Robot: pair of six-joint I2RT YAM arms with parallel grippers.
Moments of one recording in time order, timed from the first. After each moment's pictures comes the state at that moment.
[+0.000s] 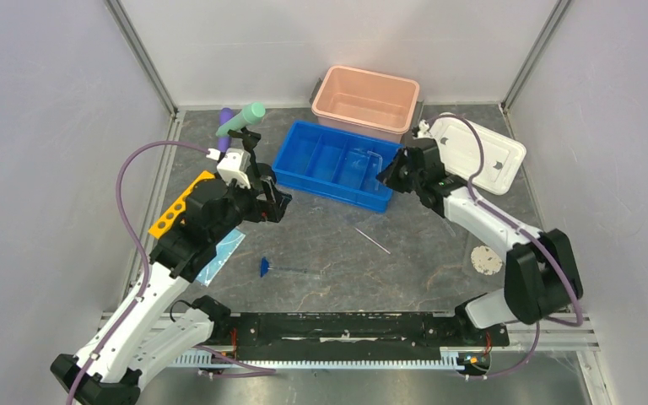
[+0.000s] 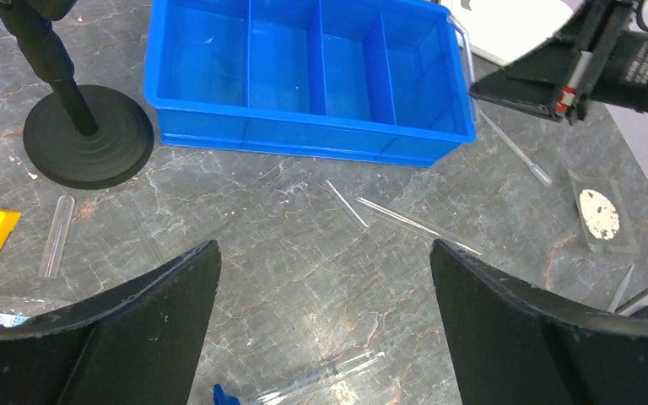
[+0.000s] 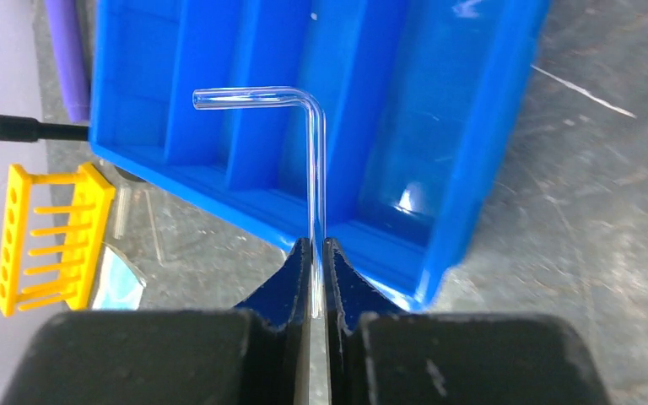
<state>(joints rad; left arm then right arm) -0.52 0.77 0.85 -0.41 -0.02 -0.35 0.40 1.40 0.93 -0.13 -0.02 0.71</state>
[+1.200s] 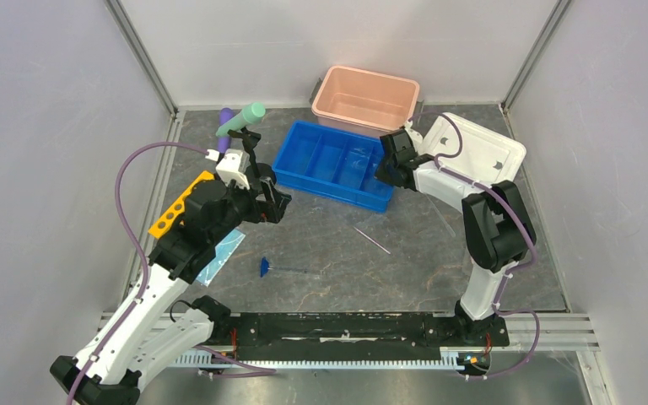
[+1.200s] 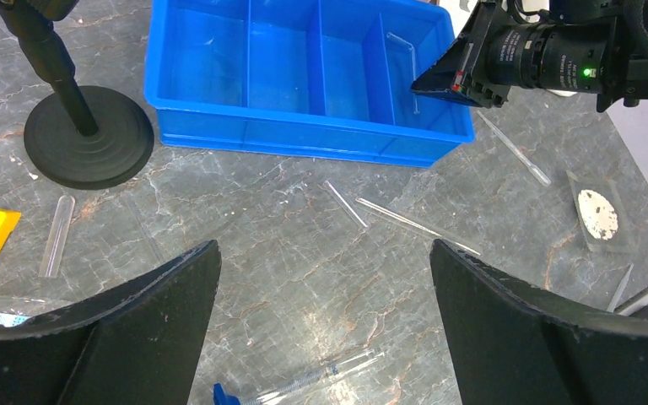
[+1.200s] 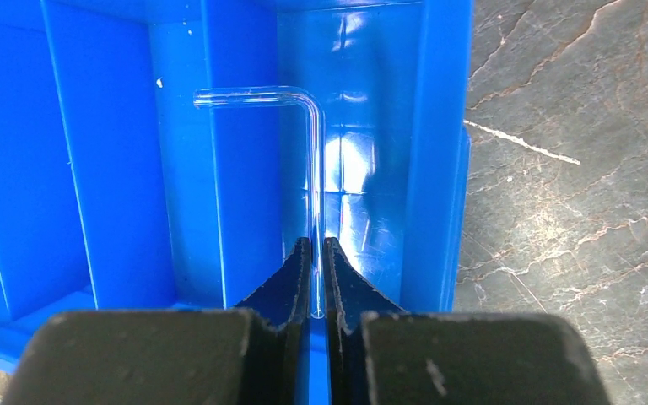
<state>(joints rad) -0.52 0.76 0.85 -0.41 -0.02 -0.35 0.42 1.83 1.23 -0.25 0.21 0.78</state>
